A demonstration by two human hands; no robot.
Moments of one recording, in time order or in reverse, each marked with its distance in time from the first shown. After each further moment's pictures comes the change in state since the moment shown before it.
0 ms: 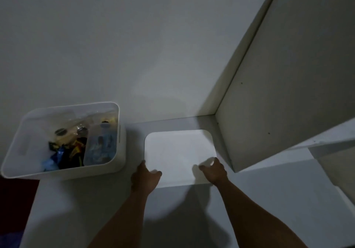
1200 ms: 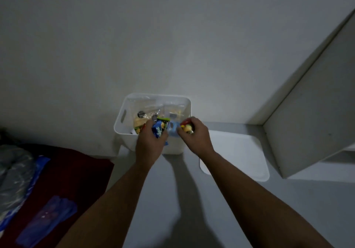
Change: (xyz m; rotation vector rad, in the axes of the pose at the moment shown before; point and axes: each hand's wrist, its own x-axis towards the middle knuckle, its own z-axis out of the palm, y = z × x) left_hand -0.087 -0.086 -0.224 -0.358 0.536 0.602; right_hand -0.237 -0.204 0.118 0.266 0.101 -1.066
